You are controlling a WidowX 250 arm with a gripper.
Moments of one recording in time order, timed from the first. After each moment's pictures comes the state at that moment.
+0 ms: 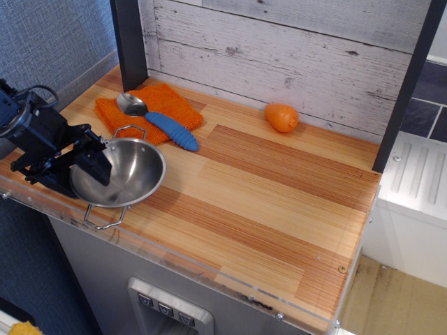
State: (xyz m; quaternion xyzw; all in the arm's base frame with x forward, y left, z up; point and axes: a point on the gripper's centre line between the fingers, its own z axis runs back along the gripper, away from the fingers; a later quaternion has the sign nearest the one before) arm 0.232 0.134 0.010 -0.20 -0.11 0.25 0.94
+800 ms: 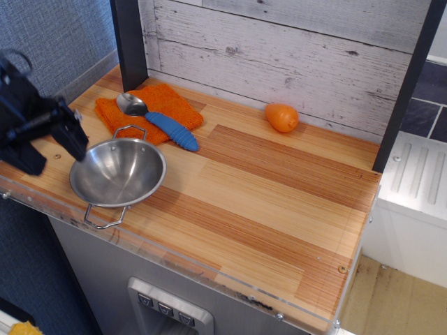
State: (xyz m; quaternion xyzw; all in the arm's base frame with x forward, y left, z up) arm 0.225 0.149 0.058 -0.14 -0.13 0.24 0.95
